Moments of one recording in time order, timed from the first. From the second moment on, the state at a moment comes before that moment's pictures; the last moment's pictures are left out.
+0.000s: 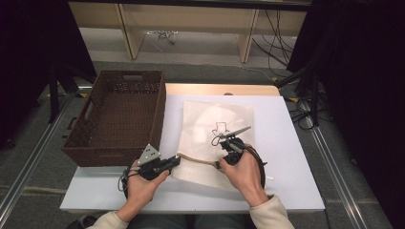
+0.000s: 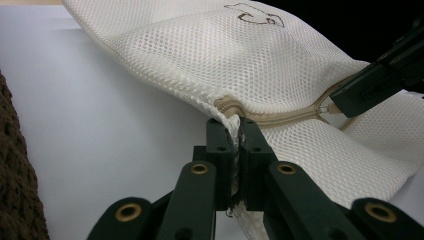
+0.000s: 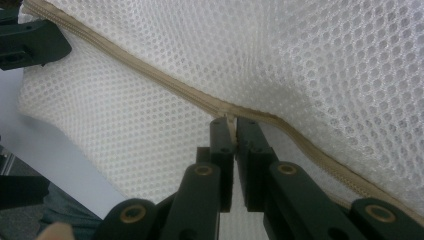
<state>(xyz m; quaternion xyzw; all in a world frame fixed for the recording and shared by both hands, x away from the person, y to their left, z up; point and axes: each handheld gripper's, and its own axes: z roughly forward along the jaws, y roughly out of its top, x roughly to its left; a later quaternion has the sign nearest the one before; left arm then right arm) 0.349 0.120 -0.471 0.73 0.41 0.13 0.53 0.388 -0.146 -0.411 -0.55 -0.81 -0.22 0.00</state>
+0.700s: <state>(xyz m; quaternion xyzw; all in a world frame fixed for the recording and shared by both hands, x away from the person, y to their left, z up) 0.348 0.121 -0.472 0.72 0.42 0.13 0.53 0.387 -0.151 -0.411 -0.56 -0.80 -0.22 0.00</state>
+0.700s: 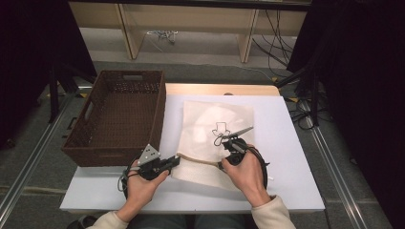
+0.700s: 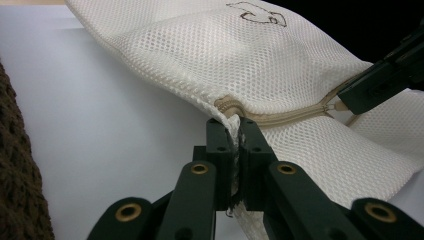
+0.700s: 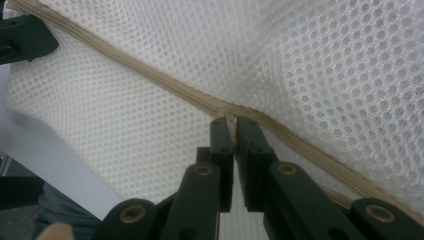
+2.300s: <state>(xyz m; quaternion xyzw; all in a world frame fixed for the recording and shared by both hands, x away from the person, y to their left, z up) 0.349 0.122 -0.472 0.73 0.42 0.14 0.53 0.387 -0.162 -0.409 -0.57 -0.80 -0.21 0.00</state>
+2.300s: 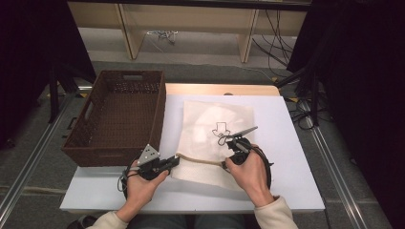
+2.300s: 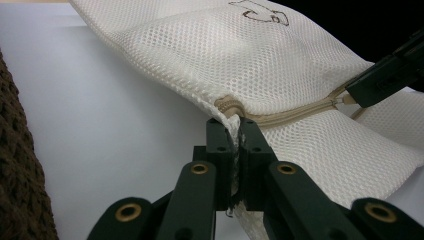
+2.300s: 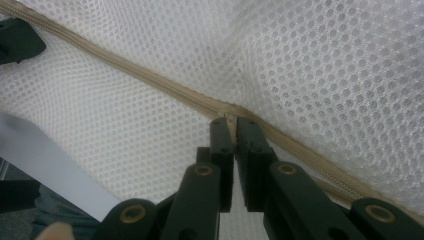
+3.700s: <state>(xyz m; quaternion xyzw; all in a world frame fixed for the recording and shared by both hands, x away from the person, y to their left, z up) 0.348 0.122 -0.472 0.73 0.42 0.14 0.53 0.385 -0.169 -0.407 -0.58 -0.79 -0.21 0.00</state>
